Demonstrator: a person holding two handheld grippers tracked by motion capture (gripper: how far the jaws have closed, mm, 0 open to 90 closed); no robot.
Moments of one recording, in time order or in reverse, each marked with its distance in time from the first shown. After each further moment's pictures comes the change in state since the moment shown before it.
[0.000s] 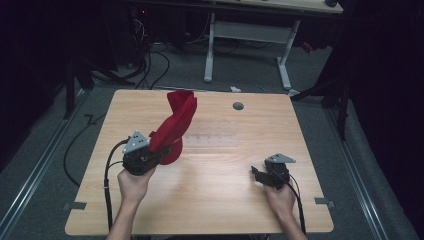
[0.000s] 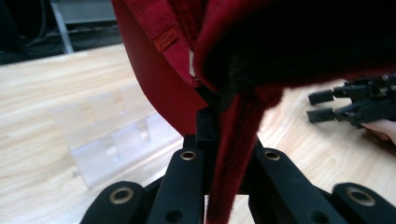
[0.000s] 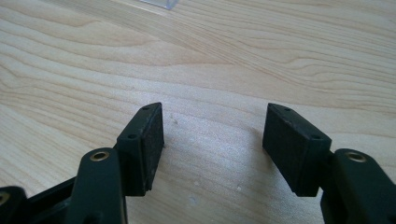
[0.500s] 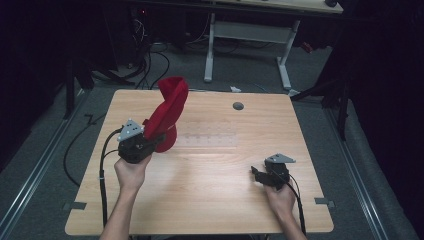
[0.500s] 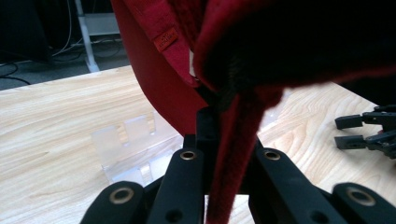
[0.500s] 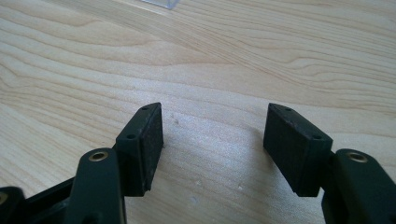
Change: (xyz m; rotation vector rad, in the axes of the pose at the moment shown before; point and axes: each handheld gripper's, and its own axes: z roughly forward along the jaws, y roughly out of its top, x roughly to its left) left arm 0.014 0.023 0.015 -0.056 0.041 0.004; right arm 0.000 0.000 0.000 0.000 0.002 -0.001
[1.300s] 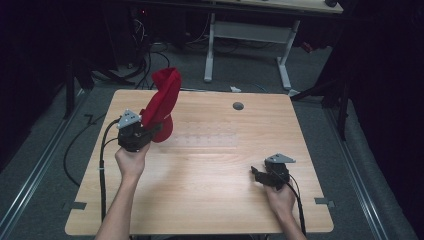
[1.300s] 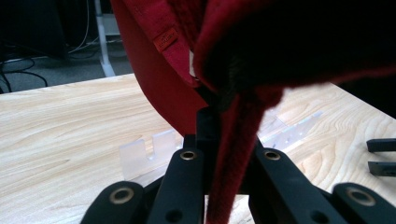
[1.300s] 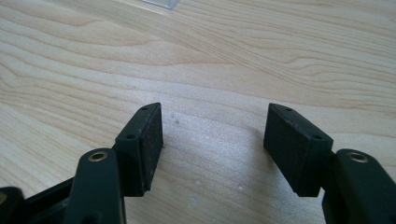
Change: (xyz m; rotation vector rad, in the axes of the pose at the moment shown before) left arm 0.025 0.013 0.025 -0.044 0.049 -0.038; right arm 0.000 0.000 0.000 0.001 0.001 0.000
